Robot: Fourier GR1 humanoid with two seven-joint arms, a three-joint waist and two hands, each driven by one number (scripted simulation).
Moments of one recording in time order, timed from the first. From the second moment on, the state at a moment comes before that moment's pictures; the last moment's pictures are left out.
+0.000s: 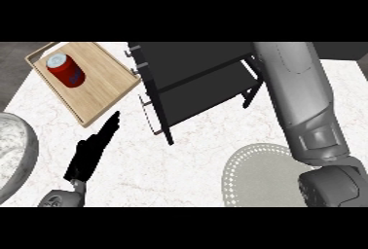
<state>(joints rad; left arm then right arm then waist) -0.07 0.20 -0.12 -1.36 -0.06 -0.07 0.04 -1.30 -0.07 -0.34 -0.71 0.40 0.00 0.30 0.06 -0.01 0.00</state>
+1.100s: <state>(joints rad) -0.02 0.20 -0.08 -1.36 -0.05 -0.05 0.05 -1.10 -0.40 -0.59 -0.71 0.22 -0.13 0.14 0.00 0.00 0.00</state>
